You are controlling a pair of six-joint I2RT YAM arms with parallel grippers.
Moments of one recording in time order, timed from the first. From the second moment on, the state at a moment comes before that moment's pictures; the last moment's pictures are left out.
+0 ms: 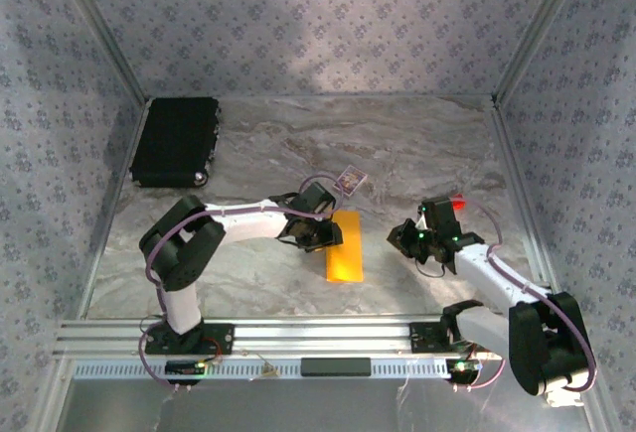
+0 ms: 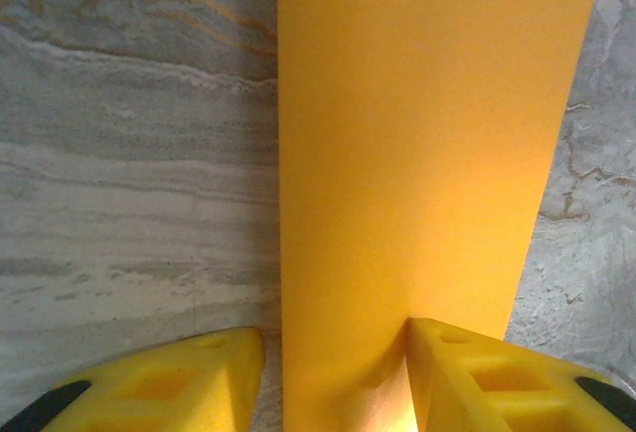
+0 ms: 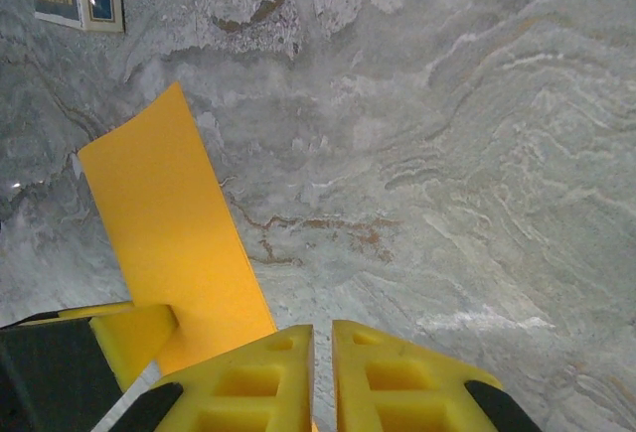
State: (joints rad) left arm -0.88 1.82 1.05 -0.35 0.23 -0.99; right arm 0.26 1.08 0.41 -0.28 -0.39 0.89
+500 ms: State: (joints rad) left arm -0.88 1.83 1.06 -0.36 0.23 -1.00; right arm 0.27 1.08 0.40 -0.28 -0.39 0.89
